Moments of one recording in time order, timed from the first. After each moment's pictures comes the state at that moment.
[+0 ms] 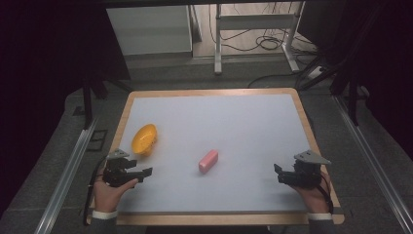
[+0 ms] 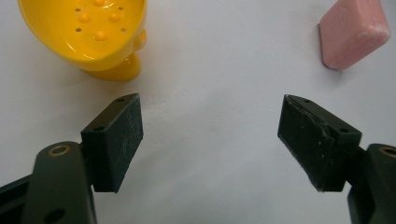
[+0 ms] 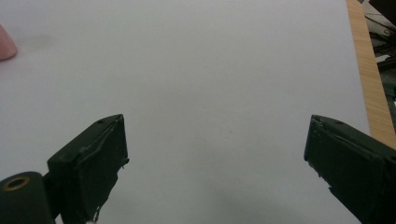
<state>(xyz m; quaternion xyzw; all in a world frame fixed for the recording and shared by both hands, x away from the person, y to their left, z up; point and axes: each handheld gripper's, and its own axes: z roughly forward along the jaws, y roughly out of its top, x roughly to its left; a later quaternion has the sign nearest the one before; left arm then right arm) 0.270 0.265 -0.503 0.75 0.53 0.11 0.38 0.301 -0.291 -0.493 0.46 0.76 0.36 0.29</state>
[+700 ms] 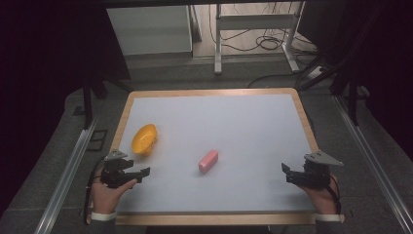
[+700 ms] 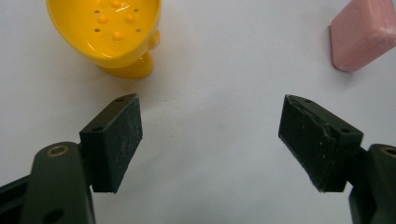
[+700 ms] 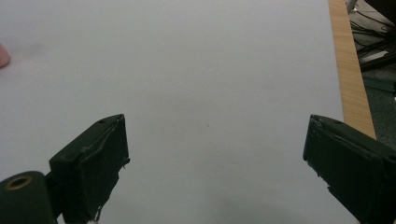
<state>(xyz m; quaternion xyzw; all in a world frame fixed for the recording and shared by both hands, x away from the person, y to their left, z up) 0.264 0.265 -0.498 0.75 0.54 0.13 0.37 0.299 -0.313 -0.490 0.47 0.74 0.37 0.28</state>
